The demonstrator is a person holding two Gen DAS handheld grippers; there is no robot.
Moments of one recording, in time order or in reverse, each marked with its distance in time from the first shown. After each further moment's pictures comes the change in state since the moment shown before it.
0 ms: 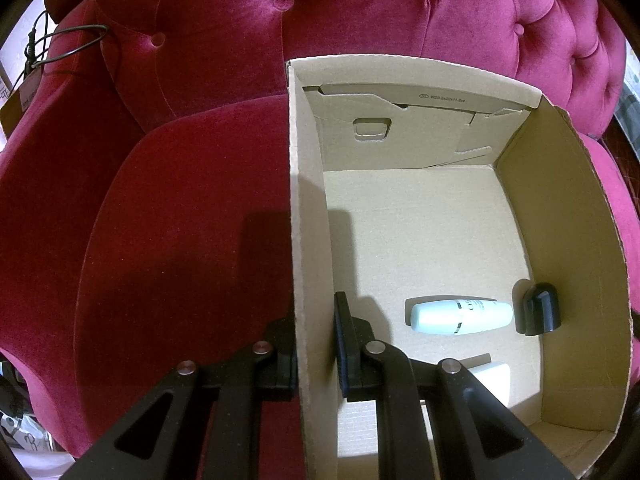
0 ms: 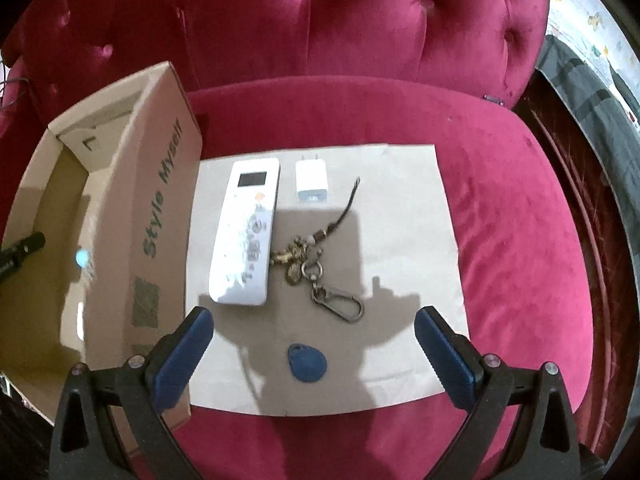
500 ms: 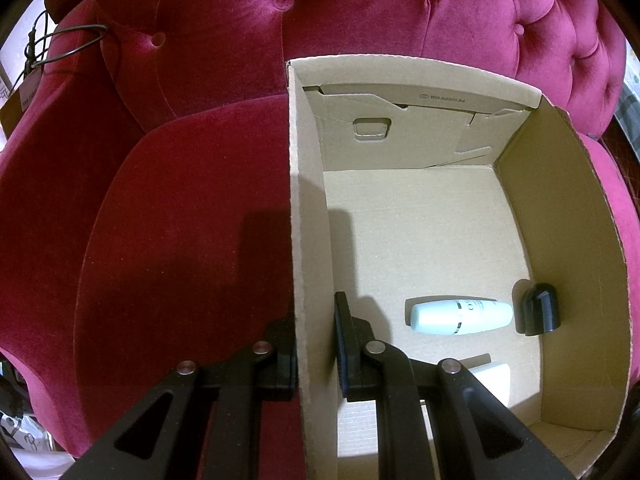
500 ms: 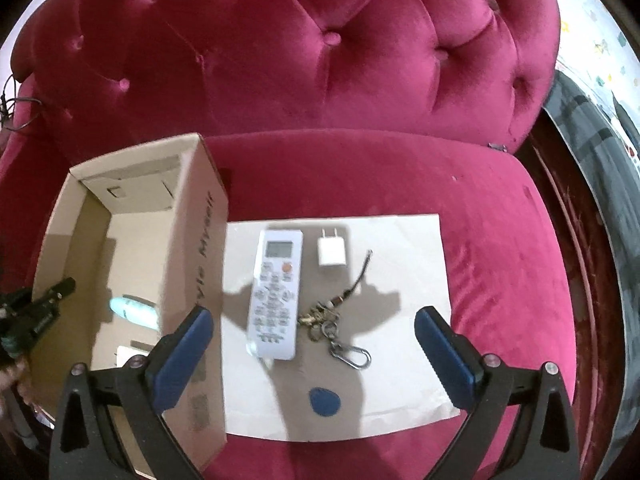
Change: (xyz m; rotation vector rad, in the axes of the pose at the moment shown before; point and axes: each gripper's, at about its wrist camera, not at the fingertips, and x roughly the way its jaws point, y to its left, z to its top) left arm 0.001 0.000 0.000 0.001 0.000 -0.001; right arm -0.041 0.018 0.051 -0.023 -0.064 0.010
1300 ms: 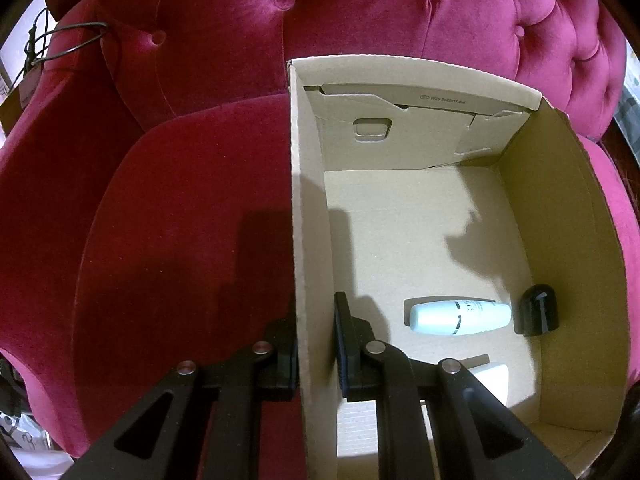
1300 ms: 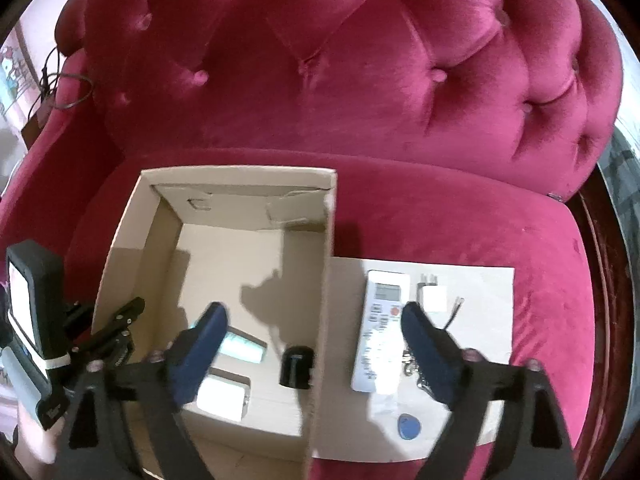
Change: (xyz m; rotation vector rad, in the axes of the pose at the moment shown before) left arm 0.000 0.002 -0.001 -0.003 0.000 -0.006; right arm -0.011 0.093 0.043 -0.106 -0.016 0.102
